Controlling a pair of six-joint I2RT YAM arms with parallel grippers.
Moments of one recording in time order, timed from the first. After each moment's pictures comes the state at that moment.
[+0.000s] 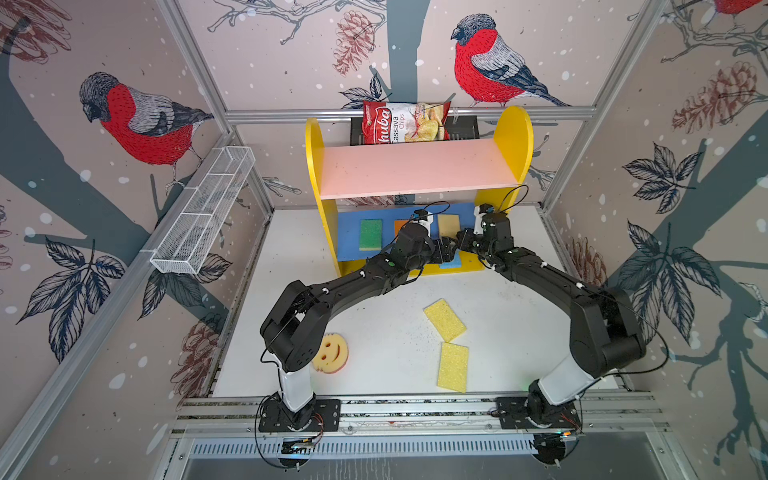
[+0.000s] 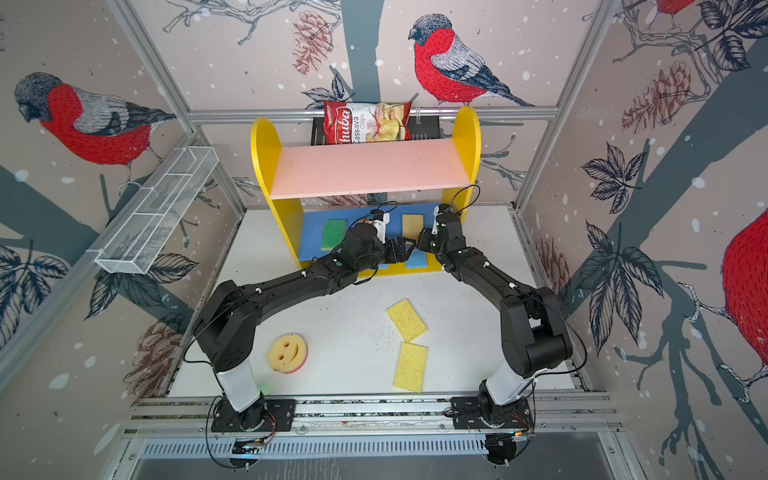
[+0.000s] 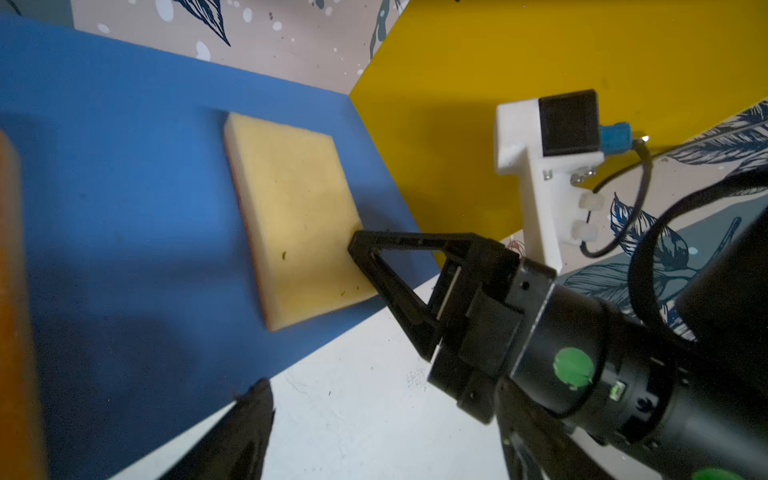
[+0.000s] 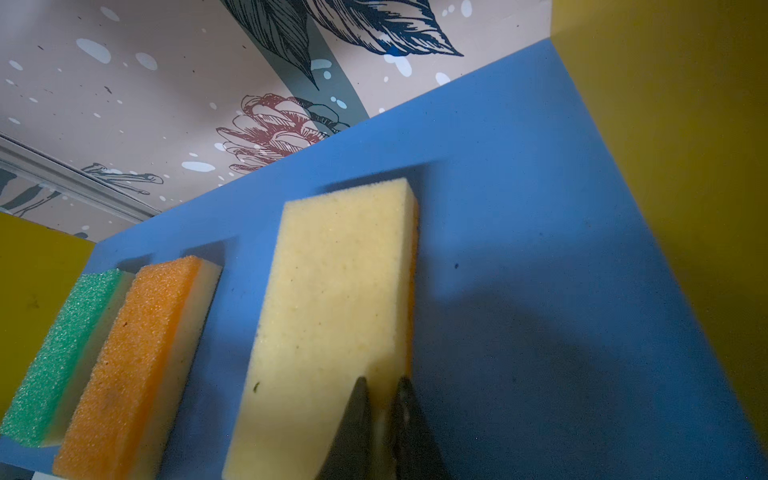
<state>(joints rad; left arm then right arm) -0.76 1.82 1.34 0.13 0.11 -0.67 0.36 1.64 1.10 0.00 -0.10 0.45</state>
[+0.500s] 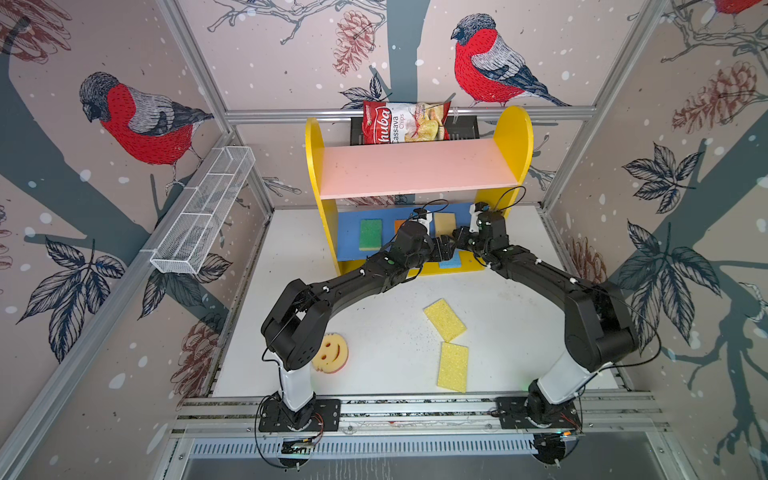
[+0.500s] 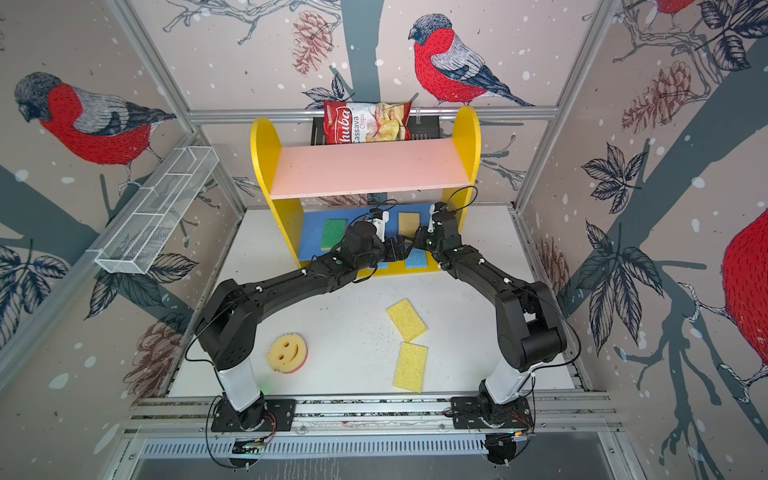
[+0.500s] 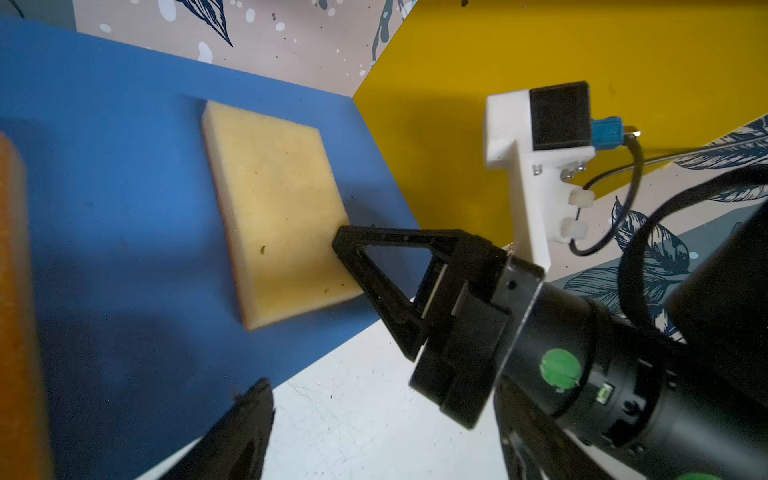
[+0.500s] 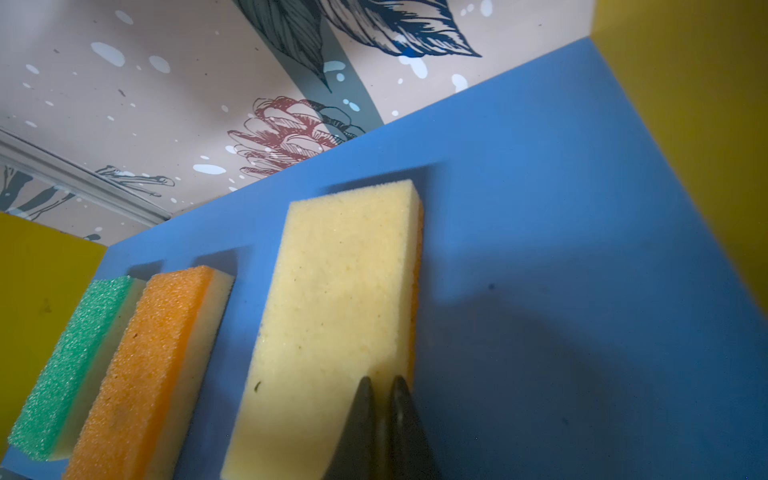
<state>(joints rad) -0.75 1.82 1.34 0.13 0.13 -0.68 0.38 1.68 1.13 0.03 -0.10 0.45</state>
